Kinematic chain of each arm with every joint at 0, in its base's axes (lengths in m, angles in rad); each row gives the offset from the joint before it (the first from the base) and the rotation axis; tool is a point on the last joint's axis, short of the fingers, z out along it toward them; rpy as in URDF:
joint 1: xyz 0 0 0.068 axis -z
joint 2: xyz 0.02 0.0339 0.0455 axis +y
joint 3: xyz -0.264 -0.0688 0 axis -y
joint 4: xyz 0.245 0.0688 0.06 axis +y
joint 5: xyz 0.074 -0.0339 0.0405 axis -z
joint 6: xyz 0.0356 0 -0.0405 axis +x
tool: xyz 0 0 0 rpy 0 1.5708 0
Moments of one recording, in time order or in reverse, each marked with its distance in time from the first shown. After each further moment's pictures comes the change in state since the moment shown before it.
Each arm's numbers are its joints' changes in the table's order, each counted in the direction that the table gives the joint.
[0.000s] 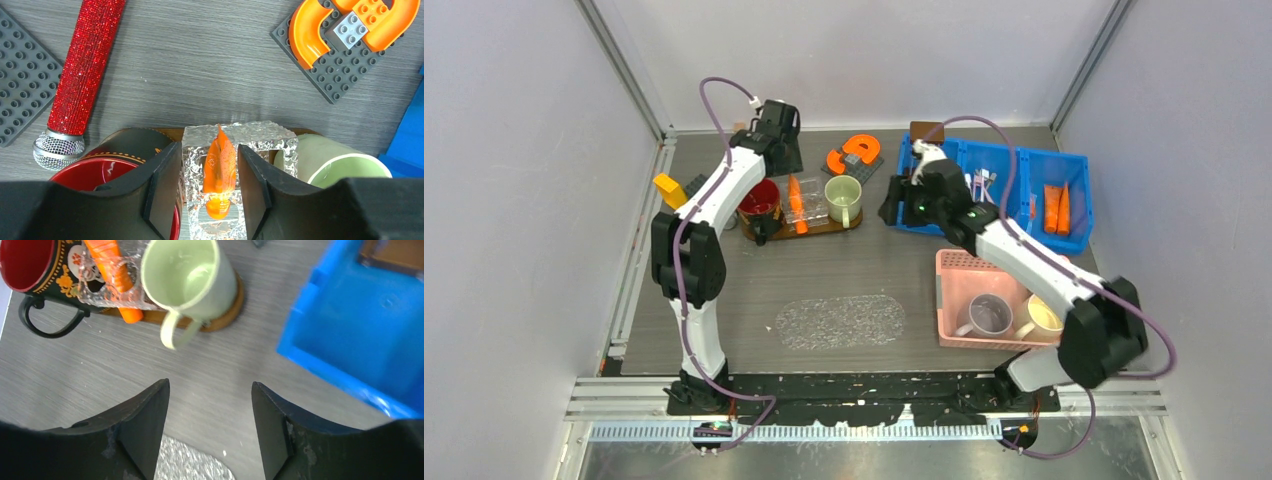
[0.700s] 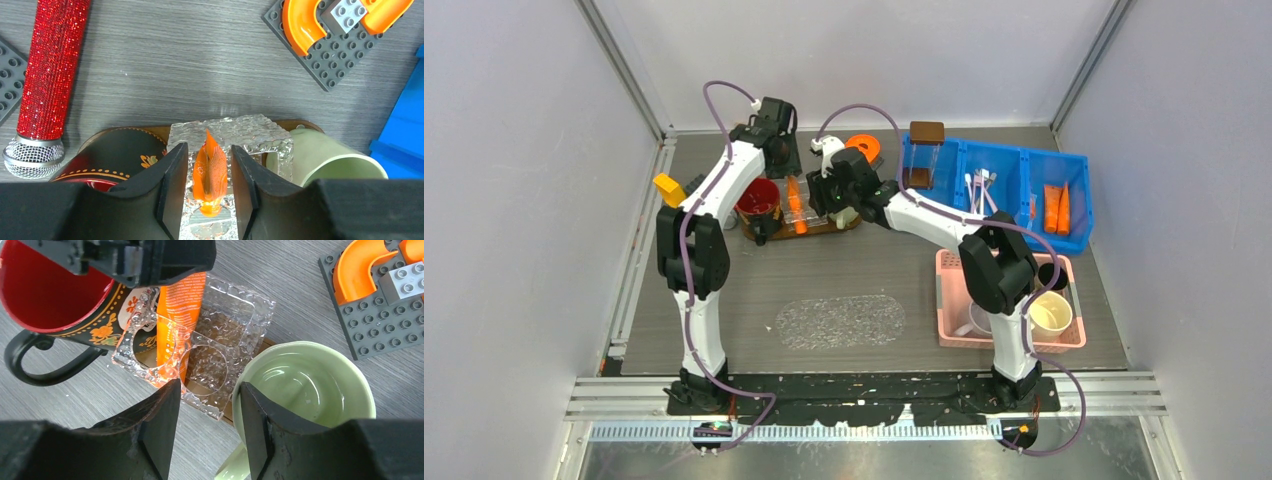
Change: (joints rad) left arm -0.027 0.076 0.085 0.073 0.116 0.000; right arm -0.205 0.600 0.501 -0.140 0.000 -0.248
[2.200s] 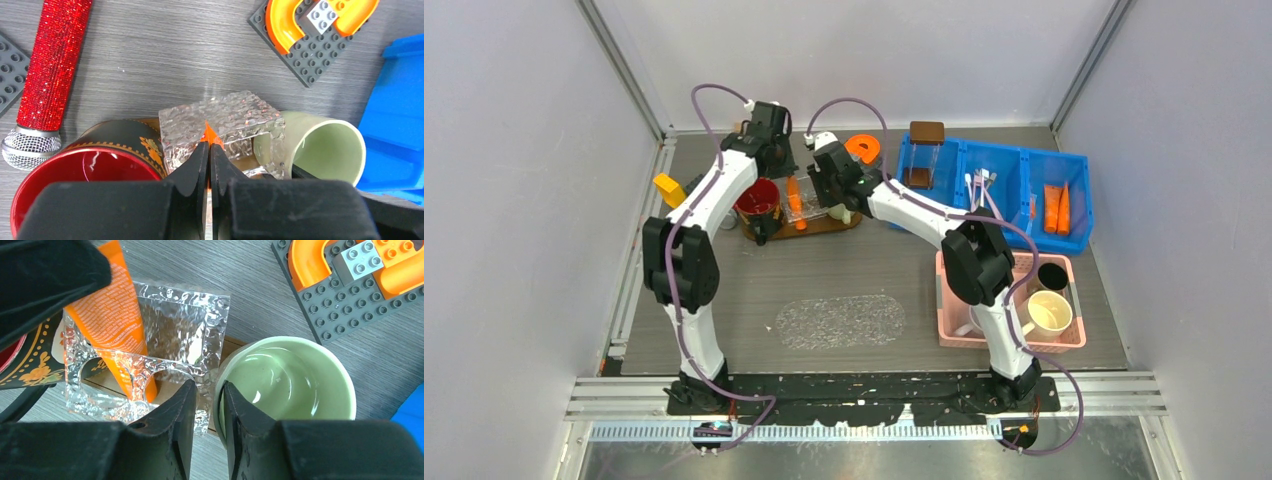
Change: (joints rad) left arm 0.000 -0.109 -0.127 -0.089 0.012 -0.014; right arm -0.013 0.146 0.241 0.222 0.209 0.031
